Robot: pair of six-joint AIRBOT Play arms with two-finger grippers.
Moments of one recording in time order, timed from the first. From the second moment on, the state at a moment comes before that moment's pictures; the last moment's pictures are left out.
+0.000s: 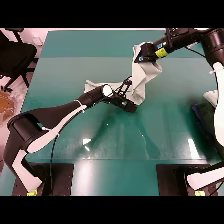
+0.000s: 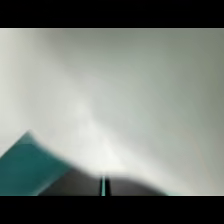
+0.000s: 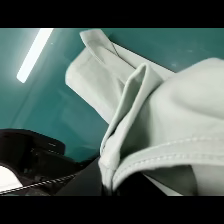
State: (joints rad) left arm -0.70 -1.83 1.48 0.79 -0.72 -1.10; right arm 0.23 -1.66 2.04 -0.99 1.45 1.49
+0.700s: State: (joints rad) left arm -0.67 -1.72 1.46 1.02 -0.79 -1.24; right arm 0.34 -1.68 1.99 -1.07 1.37 1.57
